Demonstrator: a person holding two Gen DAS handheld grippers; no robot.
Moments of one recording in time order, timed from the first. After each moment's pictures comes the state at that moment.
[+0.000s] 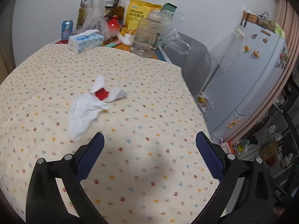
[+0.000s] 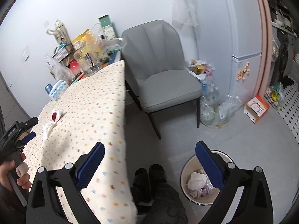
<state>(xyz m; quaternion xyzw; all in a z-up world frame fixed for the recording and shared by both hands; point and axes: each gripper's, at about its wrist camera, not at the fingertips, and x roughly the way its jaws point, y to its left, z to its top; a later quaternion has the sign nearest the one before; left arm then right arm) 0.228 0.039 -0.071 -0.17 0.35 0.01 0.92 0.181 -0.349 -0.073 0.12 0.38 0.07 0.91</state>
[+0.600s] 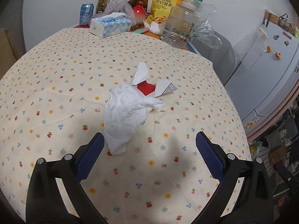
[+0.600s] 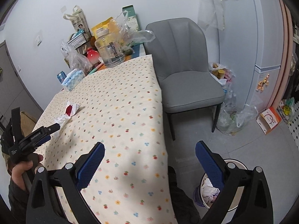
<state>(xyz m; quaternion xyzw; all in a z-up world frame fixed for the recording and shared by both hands) 0.256 0.098 -0.119 -0.18 0.39 0.05 0.90 0.214 -0.266 -0.065 0.08 0.39 0.12 0.91</state>
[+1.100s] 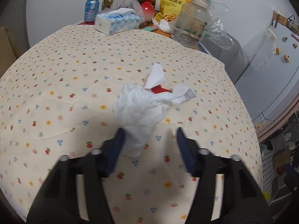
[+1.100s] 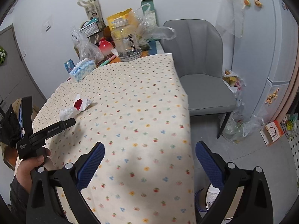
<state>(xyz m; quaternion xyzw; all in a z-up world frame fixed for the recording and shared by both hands) 0.280 0.120 -0.132 -0.18 0.40 0.08 0.90 0.235 -0.200 -0.057 0.03 0.40 0.15 0.90</state>
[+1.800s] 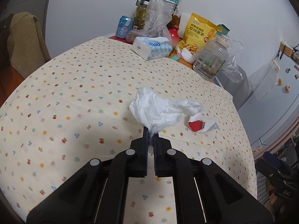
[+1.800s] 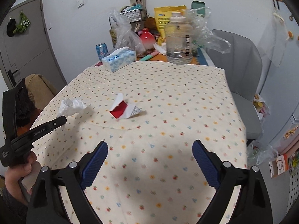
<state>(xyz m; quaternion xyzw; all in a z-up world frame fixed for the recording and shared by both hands) 0.225 0.210 -0.101 -0.23 0.33 0.12 0.91 0.267 -0.058 -0.047 -0.05 0.39 0.25 0.89</state>
